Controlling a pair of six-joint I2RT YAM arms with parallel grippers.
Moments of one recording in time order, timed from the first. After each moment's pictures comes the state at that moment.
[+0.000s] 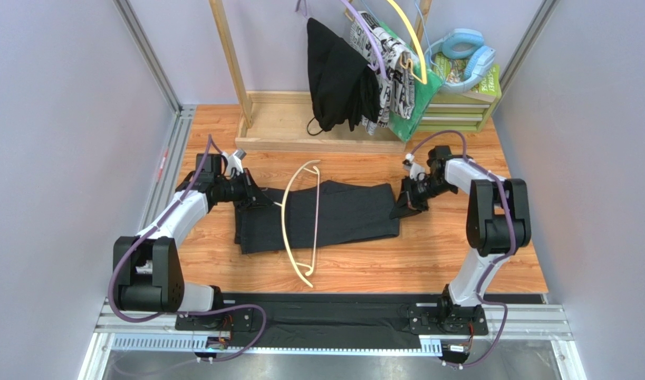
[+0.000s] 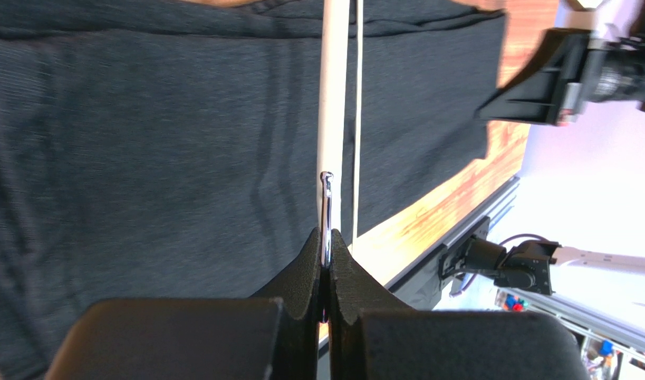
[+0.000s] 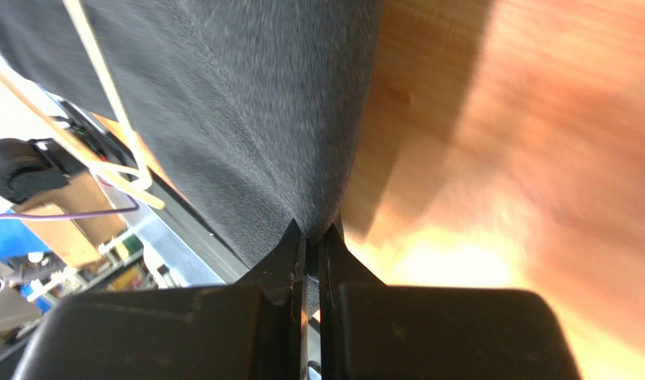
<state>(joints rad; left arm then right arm) -0.03 1.37 0.82 -0.37 0.71 -0.43 0.03 1.86 1.15 -0.81 -0.72 -0.03</state>
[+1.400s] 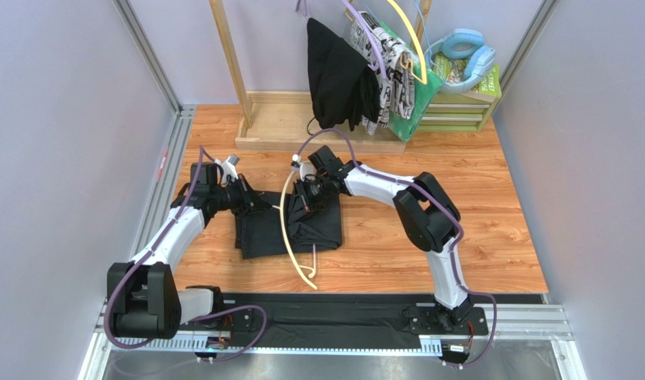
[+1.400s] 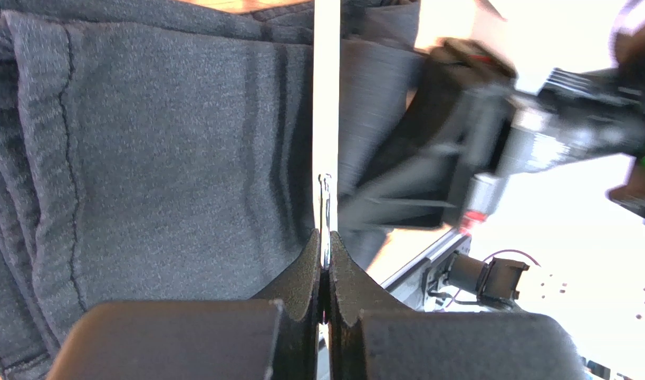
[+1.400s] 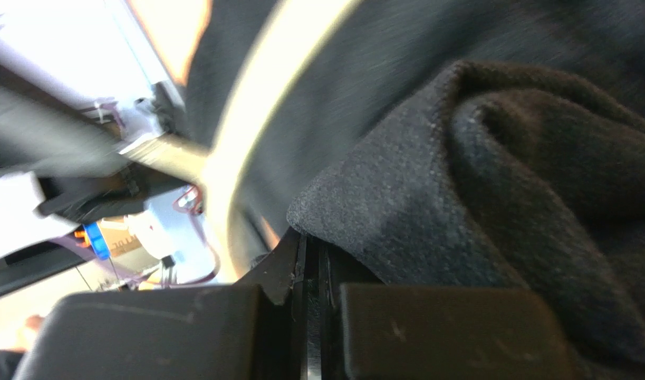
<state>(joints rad) -0.03 1.22 0.71 -0.32 0.69 -0.55 0.73 2.09 1.52 -0.37 -0.75 0.50</state>
